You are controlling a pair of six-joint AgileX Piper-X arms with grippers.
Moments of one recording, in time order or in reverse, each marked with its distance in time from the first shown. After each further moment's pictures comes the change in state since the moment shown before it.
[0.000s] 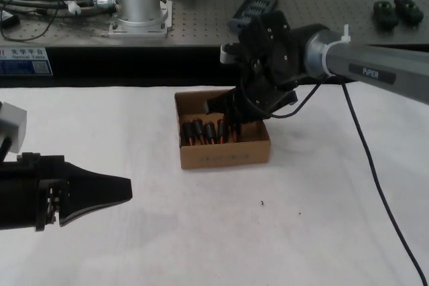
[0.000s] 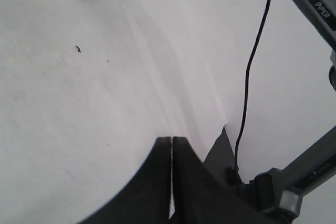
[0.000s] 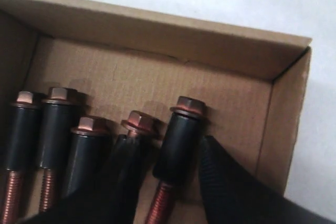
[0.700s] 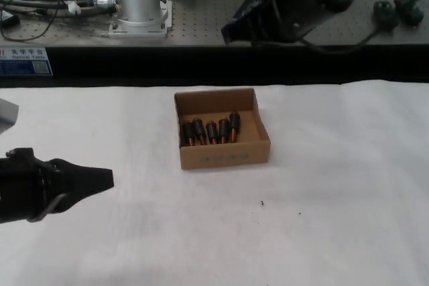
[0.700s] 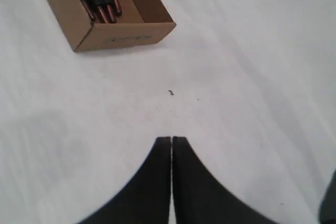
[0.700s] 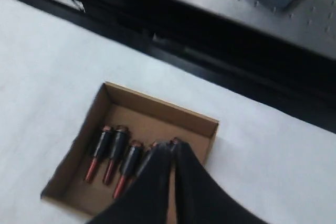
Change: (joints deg) left arm 0.0 -0.5 0.0 0.3 -18.4 14.7; right arm 2.0 -28.4 14.0 -2.0 5.0 -10.2
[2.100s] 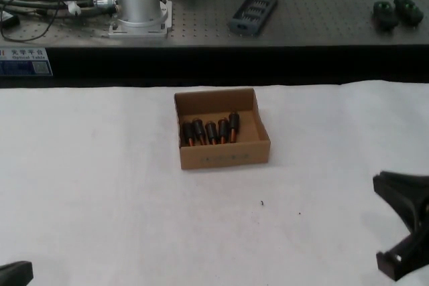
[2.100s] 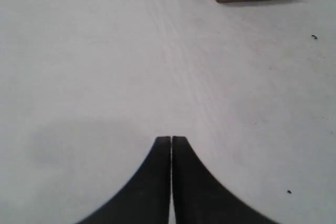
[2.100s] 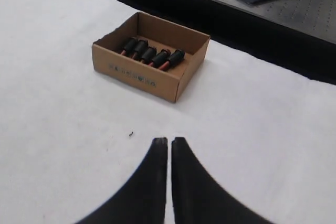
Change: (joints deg) left arm 7.0 -36.9 23.4 12.8 -20.0 15.3; right arm 0.7 -67.9 77.7 -30.3 -0.7 -7.3
